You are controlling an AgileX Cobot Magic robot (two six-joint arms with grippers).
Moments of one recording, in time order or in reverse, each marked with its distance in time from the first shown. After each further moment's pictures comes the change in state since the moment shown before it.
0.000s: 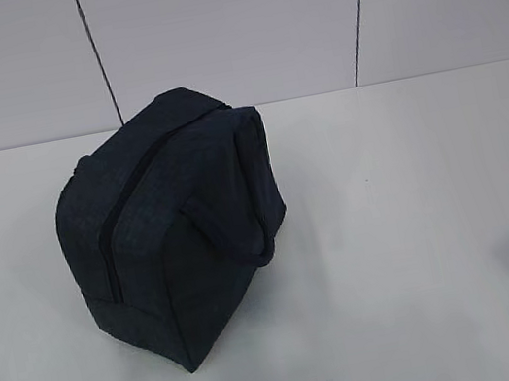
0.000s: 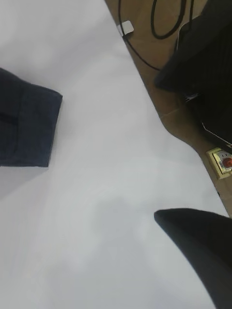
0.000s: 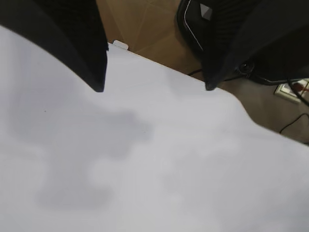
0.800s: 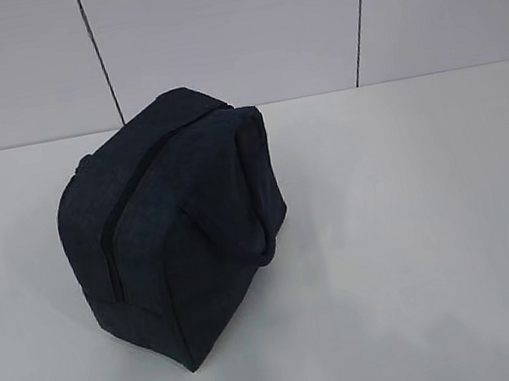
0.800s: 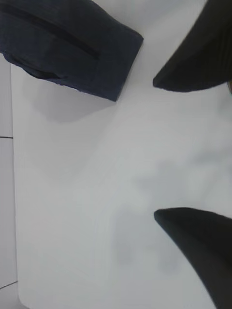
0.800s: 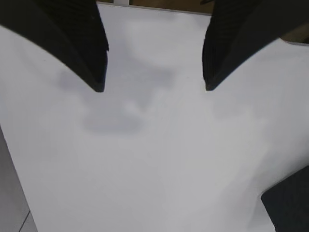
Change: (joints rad) left arm 0.319 -0.353 0.000 -0.002 0.014 0.000; right arm -0.291 -0.347 0.000 -0.002 0.002 0.000
